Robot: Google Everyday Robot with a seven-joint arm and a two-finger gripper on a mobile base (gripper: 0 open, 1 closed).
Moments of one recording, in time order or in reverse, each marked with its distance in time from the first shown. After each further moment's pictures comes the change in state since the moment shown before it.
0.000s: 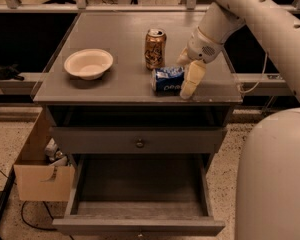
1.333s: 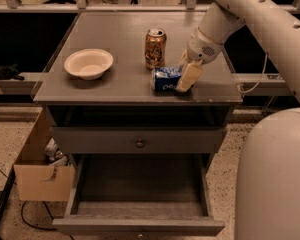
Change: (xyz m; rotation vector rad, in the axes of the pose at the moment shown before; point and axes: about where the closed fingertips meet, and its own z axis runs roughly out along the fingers) arm 0.000 0.000 0.000 0.000 0.000 0.000
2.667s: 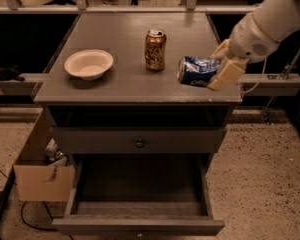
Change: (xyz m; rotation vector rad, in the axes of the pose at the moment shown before) arm 0.028 0.070 -0.091 0.190 -0.089 0.015
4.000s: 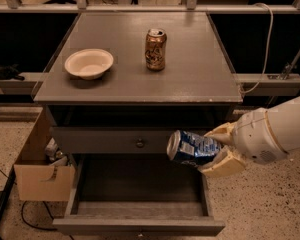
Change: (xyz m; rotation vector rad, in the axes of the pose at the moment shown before) arm 0.026 0.188 0.052 -0.012 -0.179 0.112
